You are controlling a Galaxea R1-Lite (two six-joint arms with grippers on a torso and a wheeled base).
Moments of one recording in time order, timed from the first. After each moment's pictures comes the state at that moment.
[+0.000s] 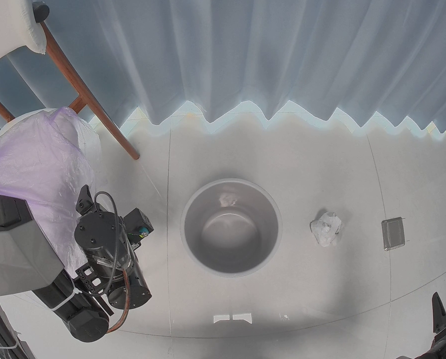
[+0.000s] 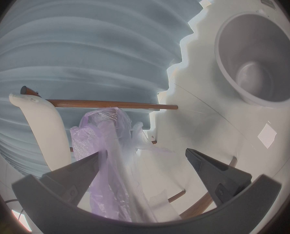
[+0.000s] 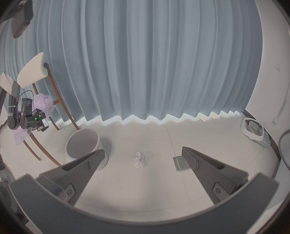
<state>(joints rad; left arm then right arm) -0.67 1.96 -0.43 -1.55 1.18 1.14 0.00 0.02 -0.02 0.00 -0.01 0.01</state>
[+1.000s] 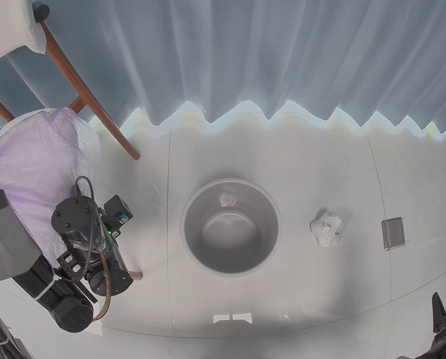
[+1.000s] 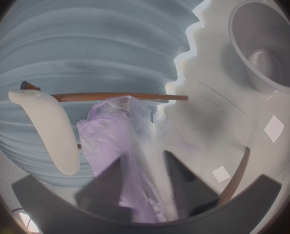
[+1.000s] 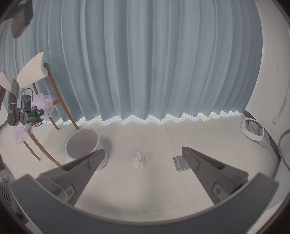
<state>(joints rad) -0.58 1.90 -0.43 -1.55 1.18 1.24 0.00 0.02 -0.02 0.00 -0.01 0.01</state>
